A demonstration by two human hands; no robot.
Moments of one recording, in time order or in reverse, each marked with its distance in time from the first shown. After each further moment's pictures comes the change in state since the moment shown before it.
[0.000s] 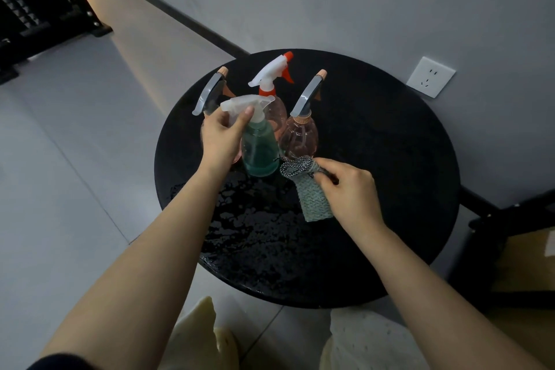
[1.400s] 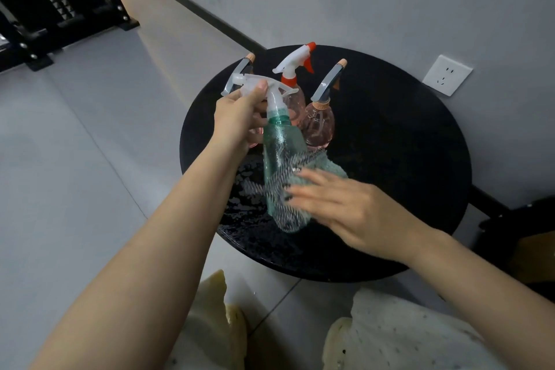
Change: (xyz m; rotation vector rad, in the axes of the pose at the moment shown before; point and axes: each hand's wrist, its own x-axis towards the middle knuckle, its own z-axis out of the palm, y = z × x) left_hand -0.050 0.070 -0.016 -0.304 0.011 -0.320; right_hand -0.047 -0.022 -0.036 -0.176 -0.391 -1.021
